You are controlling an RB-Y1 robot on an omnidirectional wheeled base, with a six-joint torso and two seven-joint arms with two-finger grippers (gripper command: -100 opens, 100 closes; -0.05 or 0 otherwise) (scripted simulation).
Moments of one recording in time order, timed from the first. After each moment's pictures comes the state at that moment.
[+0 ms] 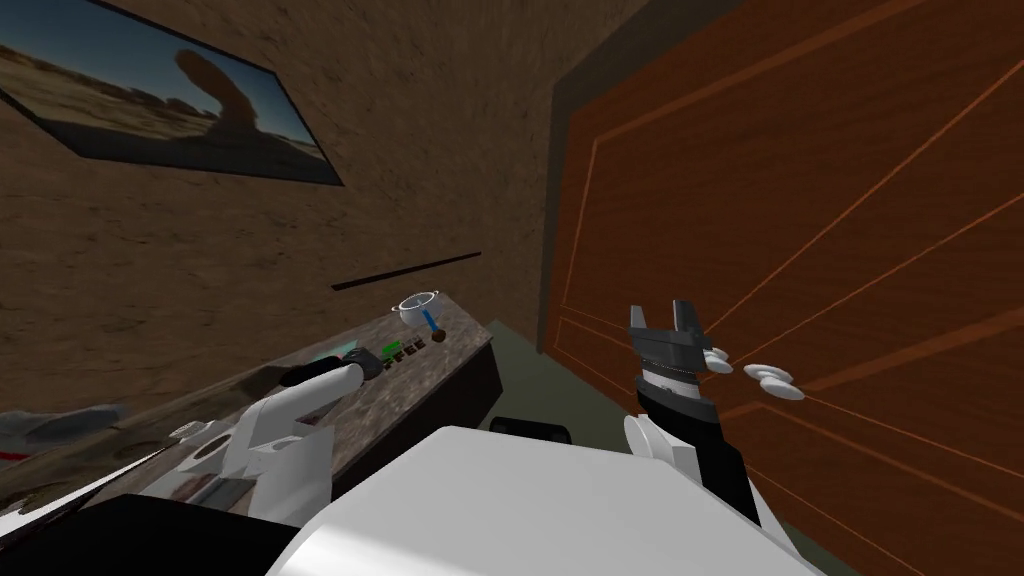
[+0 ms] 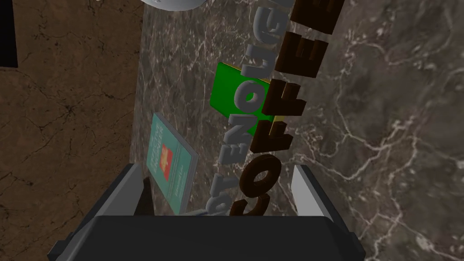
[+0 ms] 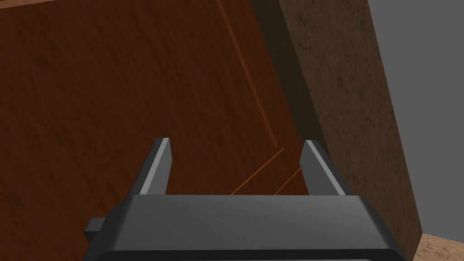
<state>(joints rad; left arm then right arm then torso) 0.18 0.32 0.86 -1.99 0.28 1.10 0.40 0.54 0.02 0.00 -2.33 -0.04 -0.54 -0.12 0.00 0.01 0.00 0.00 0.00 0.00</state>
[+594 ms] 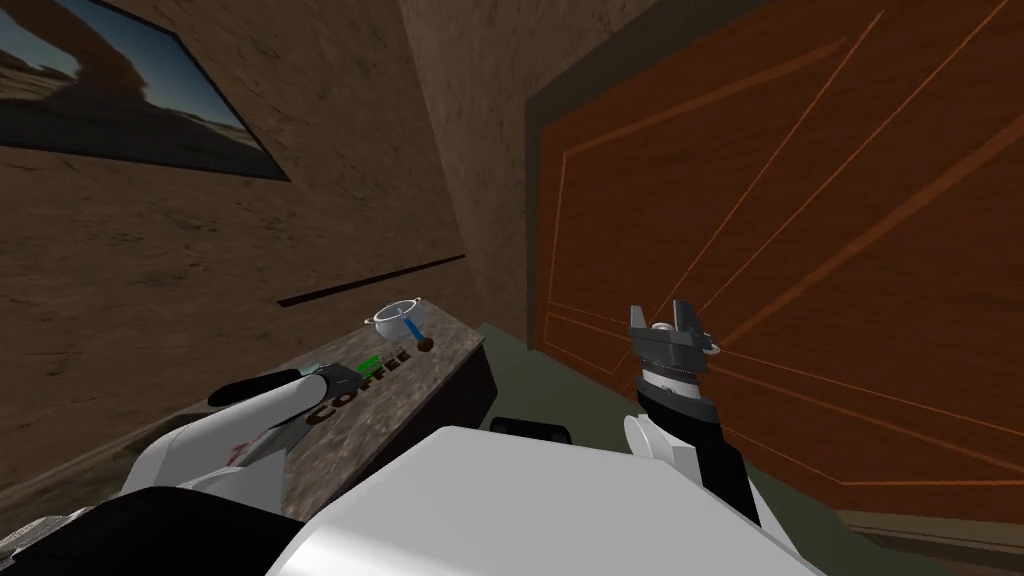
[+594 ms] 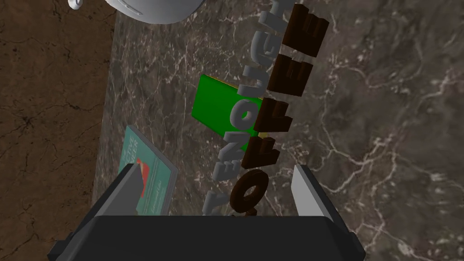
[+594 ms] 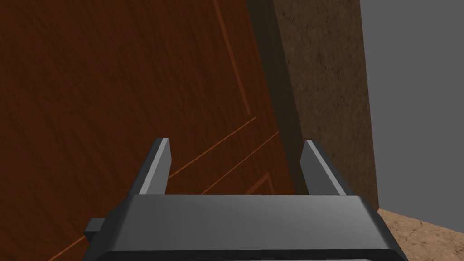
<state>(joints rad) 0.26 0.38 0.98 -2.01 0.41 1.25 0.51 0.54 0.02 0.00 -2.33 -0.04 -0.54 -0.12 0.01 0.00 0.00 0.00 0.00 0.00</state>
